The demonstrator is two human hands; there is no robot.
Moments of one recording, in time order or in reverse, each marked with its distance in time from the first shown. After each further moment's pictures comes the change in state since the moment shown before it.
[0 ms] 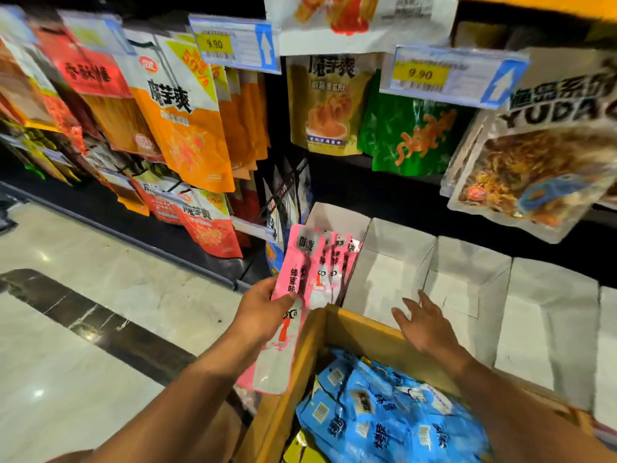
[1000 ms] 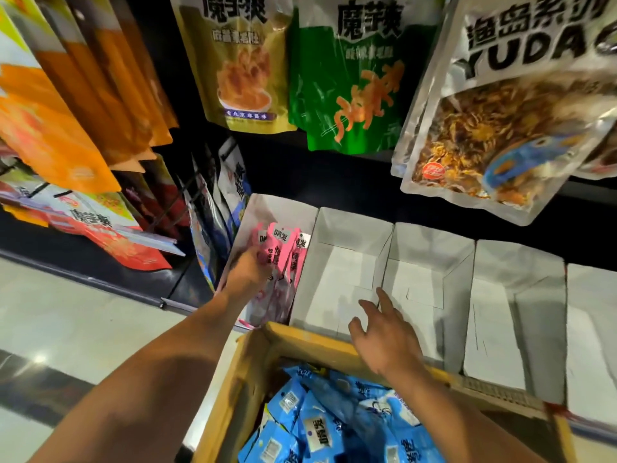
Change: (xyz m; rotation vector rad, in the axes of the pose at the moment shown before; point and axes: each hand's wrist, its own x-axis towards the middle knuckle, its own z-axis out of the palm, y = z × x) left_hand 0.241 -0.060 0.118 0.603 -0.031 0.197; right_hand 0.002 -0.001 0.001 -0.009 0.075 -0.003
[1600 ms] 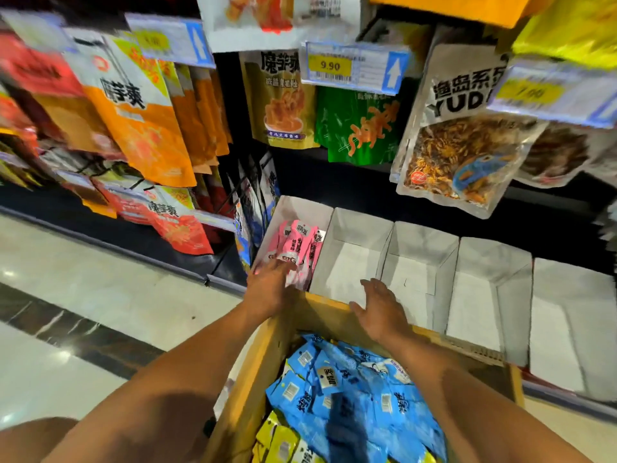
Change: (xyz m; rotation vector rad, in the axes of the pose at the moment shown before) left_hand -0.137 -0.009 -0.039 0.393 -0.007 0.321; right_hand -0.053 -0.013 -0.017 0.084 -0.015 -0.113
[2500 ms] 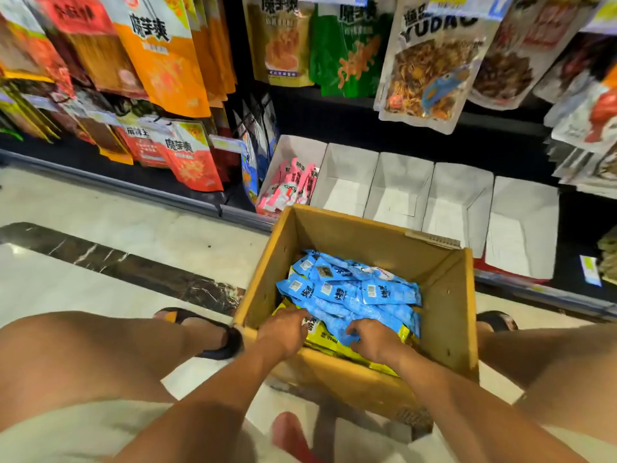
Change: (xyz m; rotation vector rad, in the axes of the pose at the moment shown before) left_hand -0.289 0.057 0.091 0.058 -0.411 -0.045; right_hand -0.234 0.055 0.117 -0.105 -0.463 -0.078
